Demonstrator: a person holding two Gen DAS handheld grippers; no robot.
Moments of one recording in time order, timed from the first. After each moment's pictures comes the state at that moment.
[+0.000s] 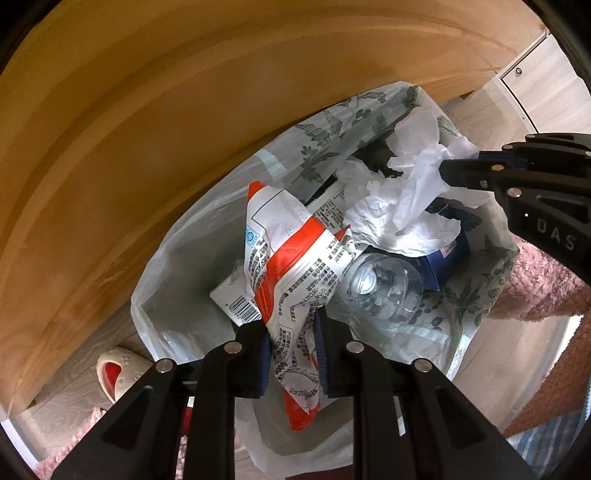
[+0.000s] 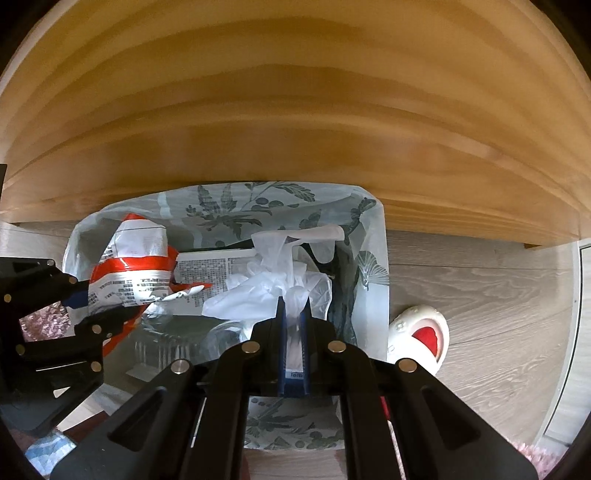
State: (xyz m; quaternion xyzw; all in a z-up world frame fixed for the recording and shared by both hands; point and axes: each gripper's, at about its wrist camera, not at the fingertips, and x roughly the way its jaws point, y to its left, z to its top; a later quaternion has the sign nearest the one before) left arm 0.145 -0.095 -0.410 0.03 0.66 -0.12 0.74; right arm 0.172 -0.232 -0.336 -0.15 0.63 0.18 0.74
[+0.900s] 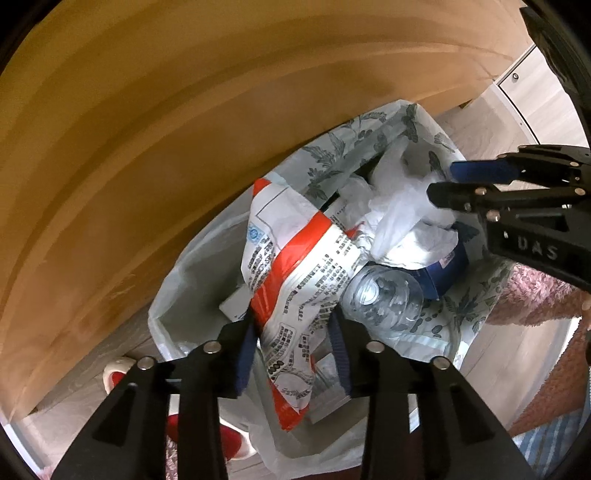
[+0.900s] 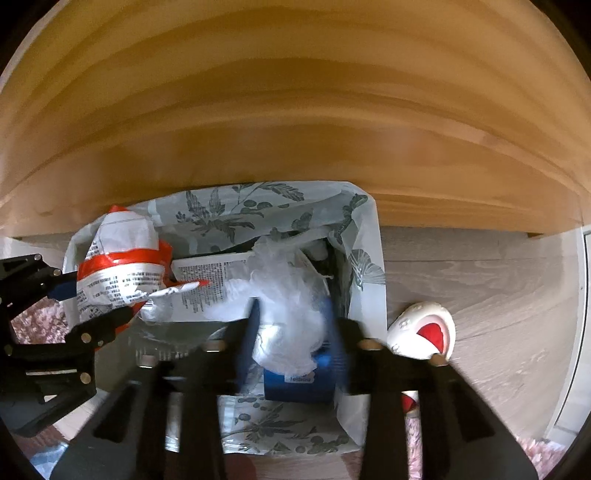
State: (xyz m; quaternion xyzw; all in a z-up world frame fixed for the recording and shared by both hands) left arm 0.147 -0.086 -0.399 0.03 0.65 -0.12 0.75; right arm 0.175 -0.239 -0.335 -0.12 0.63 0.17 0.75
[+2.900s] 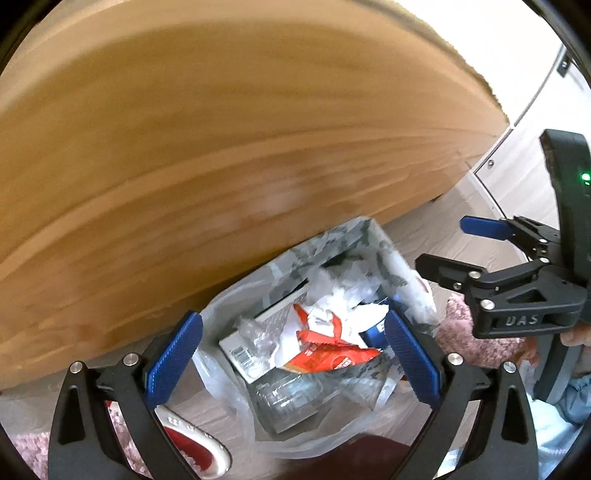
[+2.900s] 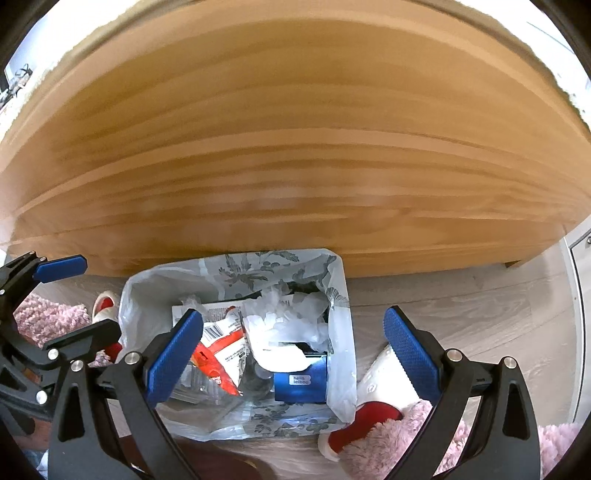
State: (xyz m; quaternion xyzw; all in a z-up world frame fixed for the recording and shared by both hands) left arm 0.122 -0.061 -0.294 -0.06 0.51 -0.11 0.85; right arm 0.146 -0.262 -0.252 -0.08 0.52 0.18 0.83
